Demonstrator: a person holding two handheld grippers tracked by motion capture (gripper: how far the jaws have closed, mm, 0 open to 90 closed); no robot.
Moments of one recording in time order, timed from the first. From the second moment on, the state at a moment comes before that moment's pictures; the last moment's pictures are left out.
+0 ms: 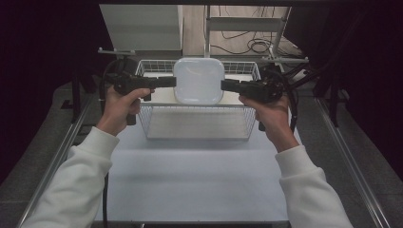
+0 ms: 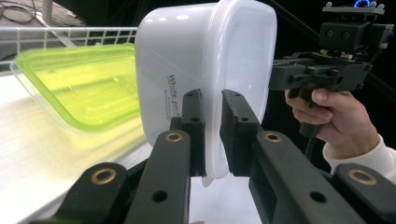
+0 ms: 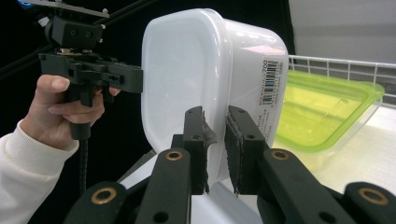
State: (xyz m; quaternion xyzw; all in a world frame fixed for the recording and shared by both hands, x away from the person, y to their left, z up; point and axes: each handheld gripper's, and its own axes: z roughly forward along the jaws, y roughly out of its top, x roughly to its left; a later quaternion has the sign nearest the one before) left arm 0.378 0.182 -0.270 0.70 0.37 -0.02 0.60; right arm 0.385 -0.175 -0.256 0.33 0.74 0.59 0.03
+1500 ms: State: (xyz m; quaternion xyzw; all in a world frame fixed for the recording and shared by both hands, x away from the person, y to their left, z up) left arm 0.474 0.186 -0.278 0.65 0.47 -0.13 0.58; right arm 0.480 -0.176 -0.270 0.44 0.68 0.58 -0.08
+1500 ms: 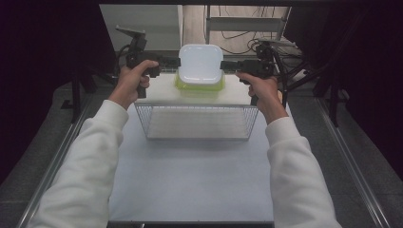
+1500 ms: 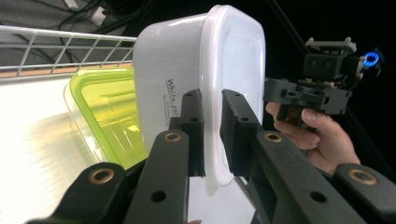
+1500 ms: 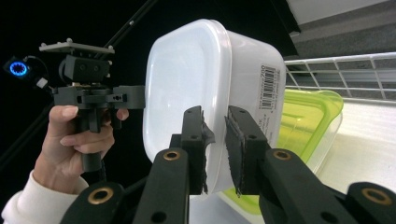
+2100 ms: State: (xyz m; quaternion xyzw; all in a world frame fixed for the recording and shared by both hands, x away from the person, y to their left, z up) left arm 0.499 0.189 -0.294 0.60 0.51 -0.17 0.59; right arm 0.507 -0.176 -0.284 0.50 0.63 0.58 -0.14
